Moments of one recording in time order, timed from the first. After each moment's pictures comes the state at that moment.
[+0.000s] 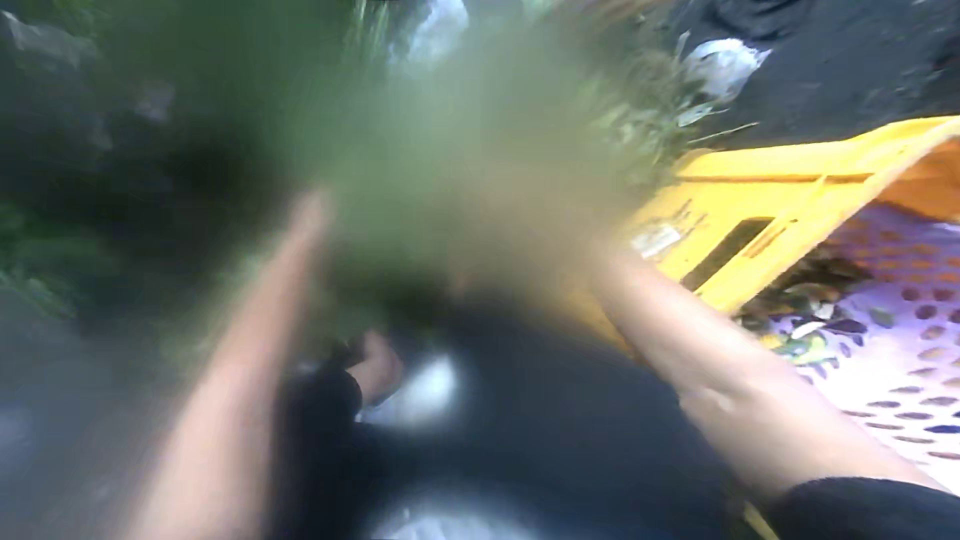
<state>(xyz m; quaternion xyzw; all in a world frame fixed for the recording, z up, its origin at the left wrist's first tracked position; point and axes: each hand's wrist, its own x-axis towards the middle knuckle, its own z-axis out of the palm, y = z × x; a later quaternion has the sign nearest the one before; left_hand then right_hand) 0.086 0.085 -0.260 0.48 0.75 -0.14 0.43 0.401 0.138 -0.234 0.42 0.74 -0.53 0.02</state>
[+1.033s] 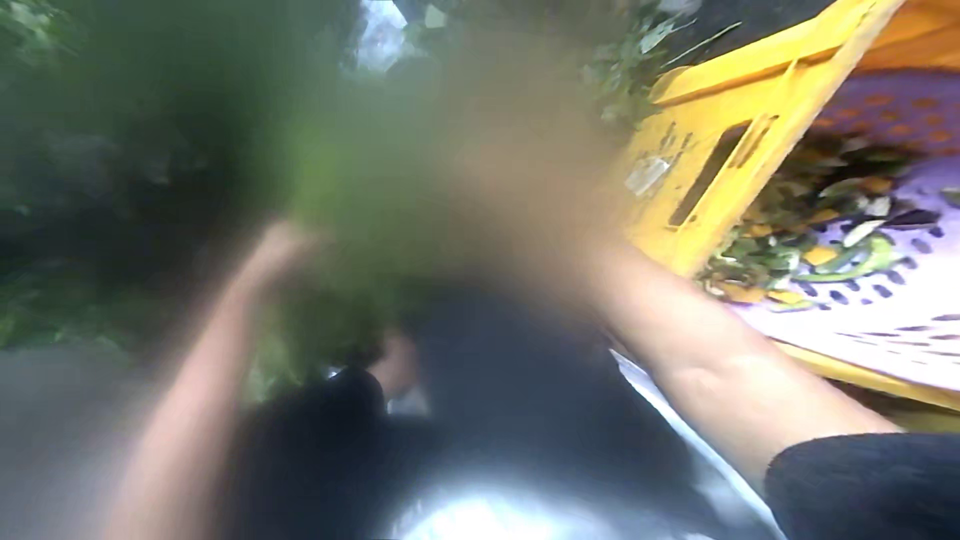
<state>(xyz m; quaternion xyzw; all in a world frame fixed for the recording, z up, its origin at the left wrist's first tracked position) 0.086 0.076 -0.147 0.36 0.70 0.01 0.61 0.420 0.120 -0.251 0.68 0.65 -0.33 -0.11</state>
